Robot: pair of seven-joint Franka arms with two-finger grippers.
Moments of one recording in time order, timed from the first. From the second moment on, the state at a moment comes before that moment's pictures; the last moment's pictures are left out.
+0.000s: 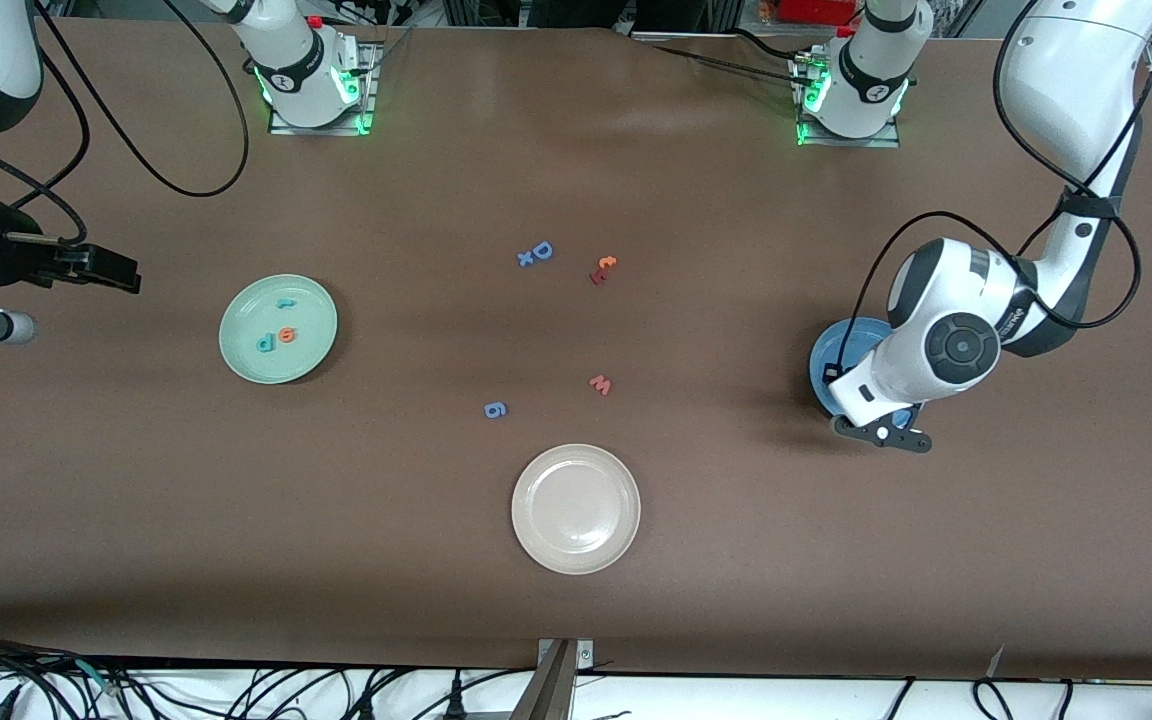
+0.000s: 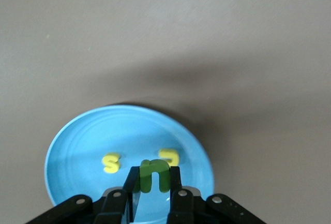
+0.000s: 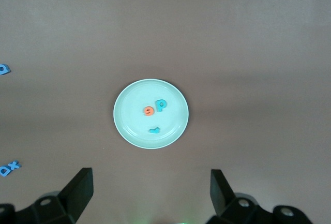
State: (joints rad) left arm 0.11 0.51 -0.30 -1.81 0.24 2.11 -0.08; right arm 0.16 0.21 -0.14 -1.41 -0.02 1.47 0.06
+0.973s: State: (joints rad) left arm 0.19 0.46 -0.30 -1.85 0.23 2.14 -0.03; right arm 0.16 0.21 -0.14 -1.41 -0.02 1.47 0.06
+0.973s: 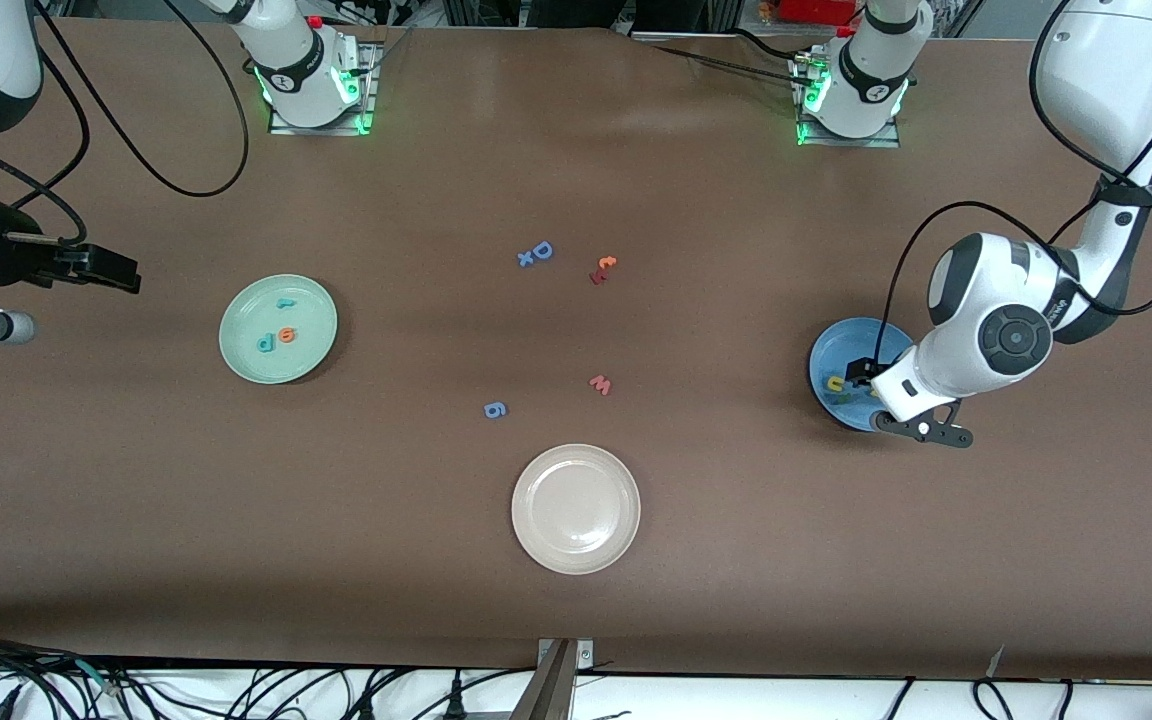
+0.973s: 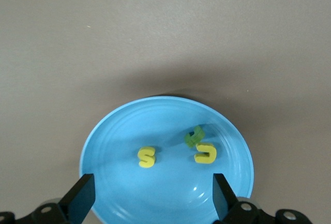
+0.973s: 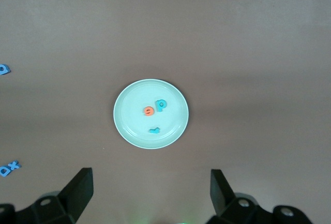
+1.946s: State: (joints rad) left arm 0.19 0.20 -0.31 -1.63 0.14 1.60 -0.03; right arm 0.16 0.21 -0.14 -1.41 -0.02 1.47 0.06
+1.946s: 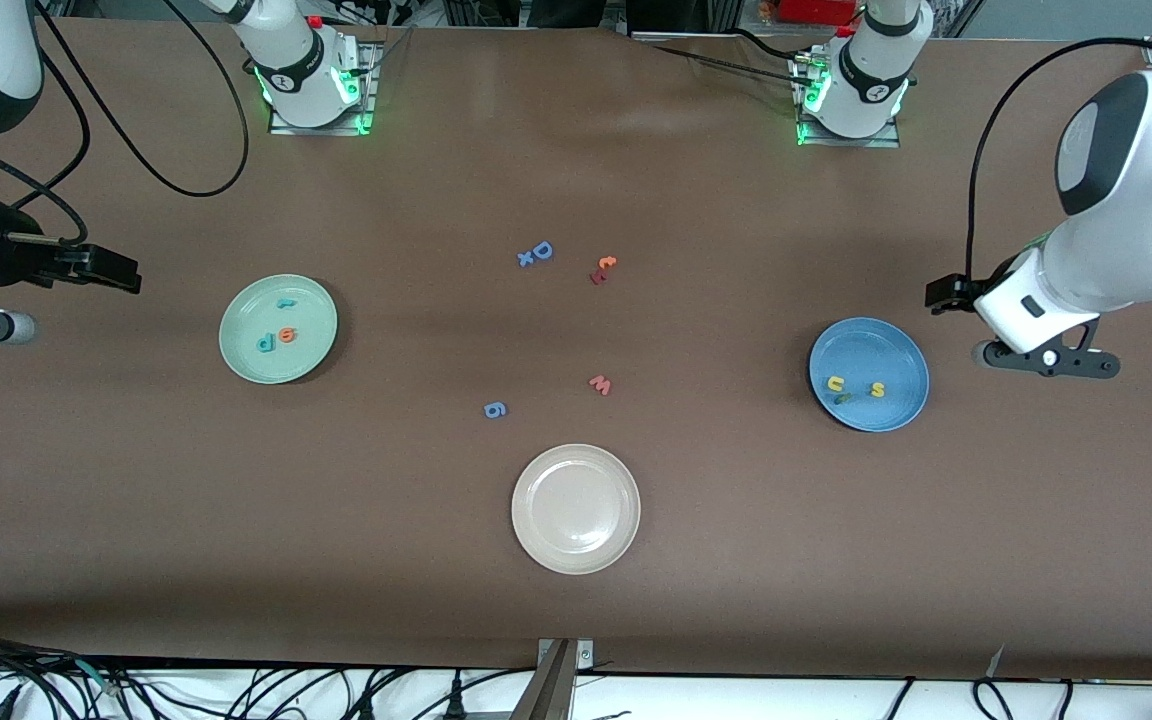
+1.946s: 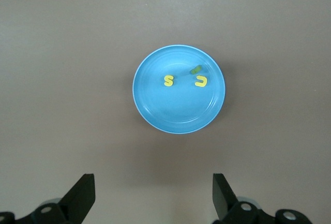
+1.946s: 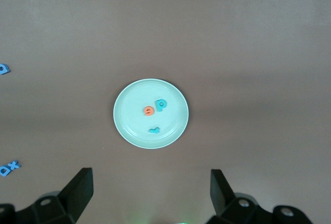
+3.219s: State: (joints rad) left arm -0.10 0.18 0.03 -1.54 -0.02 1.48 -0.03; right arm 0.16 0.22 -0.14 -1.42 -0.02 1.48 0.06
